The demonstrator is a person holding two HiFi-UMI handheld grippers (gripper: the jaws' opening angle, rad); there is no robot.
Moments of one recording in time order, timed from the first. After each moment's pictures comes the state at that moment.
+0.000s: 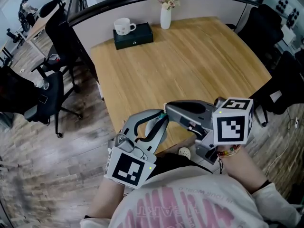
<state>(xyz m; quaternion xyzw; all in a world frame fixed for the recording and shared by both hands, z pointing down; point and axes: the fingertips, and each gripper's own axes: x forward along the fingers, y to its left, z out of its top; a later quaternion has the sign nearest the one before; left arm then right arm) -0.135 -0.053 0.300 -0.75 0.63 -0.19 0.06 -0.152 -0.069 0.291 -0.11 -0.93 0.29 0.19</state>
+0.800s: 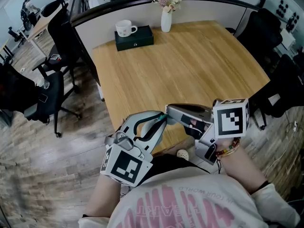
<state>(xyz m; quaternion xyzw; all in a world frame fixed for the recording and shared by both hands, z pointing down) -0.130 -0.047 0.304 -0.76 0.61 -0.20 0.07 -0.145 -0.073 0.301 -0.10 -0.90 0.37 0.20</state>
